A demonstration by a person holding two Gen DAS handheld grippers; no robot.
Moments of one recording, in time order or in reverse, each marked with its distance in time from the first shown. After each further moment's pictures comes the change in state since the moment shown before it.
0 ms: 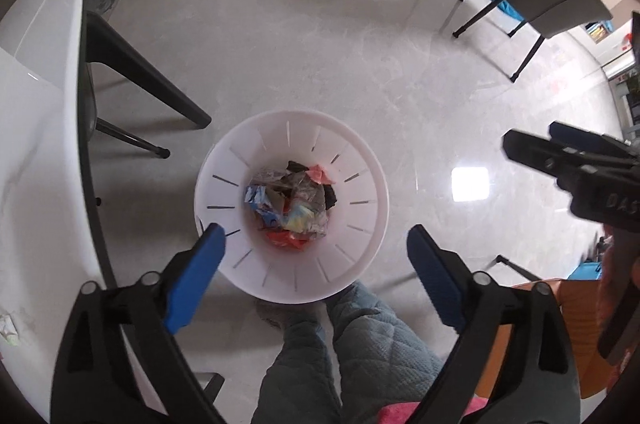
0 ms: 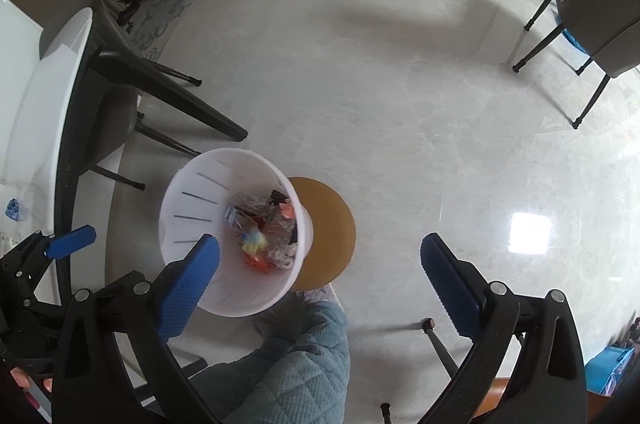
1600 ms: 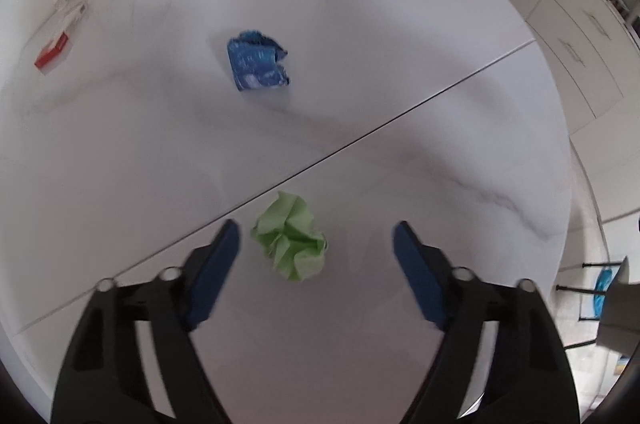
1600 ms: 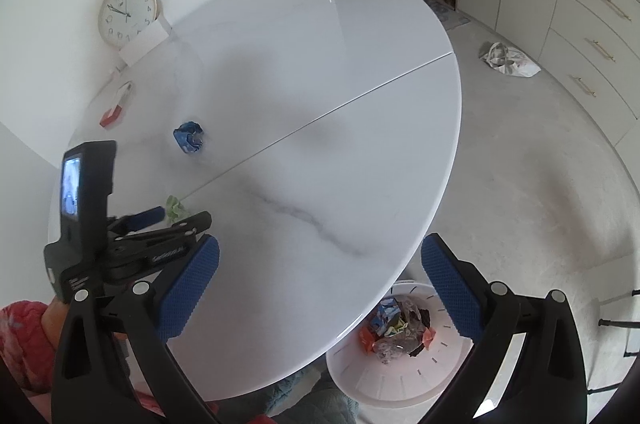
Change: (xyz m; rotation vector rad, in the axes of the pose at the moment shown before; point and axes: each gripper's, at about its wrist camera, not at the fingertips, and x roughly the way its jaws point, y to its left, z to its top) left arm -0.094 0.261 -0.124 -1.005 -0.196 0.317; right arm -0.074 0.321 0.063 -0.801 -0.040 0.382
